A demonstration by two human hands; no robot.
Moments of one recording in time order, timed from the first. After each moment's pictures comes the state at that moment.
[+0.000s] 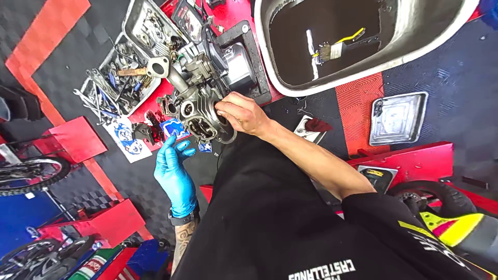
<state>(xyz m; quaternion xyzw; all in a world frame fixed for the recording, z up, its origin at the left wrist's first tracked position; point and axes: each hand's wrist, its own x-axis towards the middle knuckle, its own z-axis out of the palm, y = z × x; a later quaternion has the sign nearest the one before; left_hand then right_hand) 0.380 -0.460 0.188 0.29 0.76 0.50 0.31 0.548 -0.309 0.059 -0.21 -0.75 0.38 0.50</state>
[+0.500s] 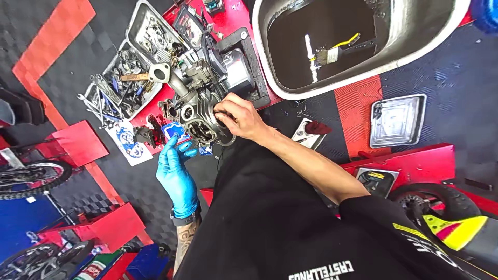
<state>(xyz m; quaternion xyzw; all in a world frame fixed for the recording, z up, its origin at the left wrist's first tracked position) 0.387 -0.454 0.189 0.30 0.75 0.50 0.31 0.548 -0.316 0.079 -0.30 -0.70 0.47 0.45</state>
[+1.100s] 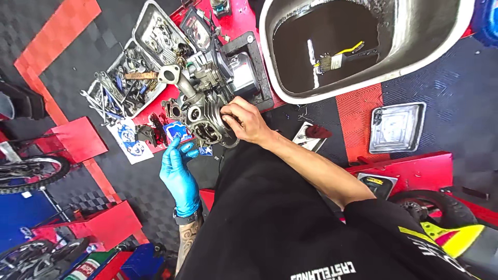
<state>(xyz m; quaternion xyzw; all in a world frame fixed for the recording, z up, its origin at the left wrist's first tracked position) 0.380 -0.456 0.185 0.27 0.76 0.51 0.30 0.546 -0.319 0.072 -0.30 -0.71 0.46 0.45</state>
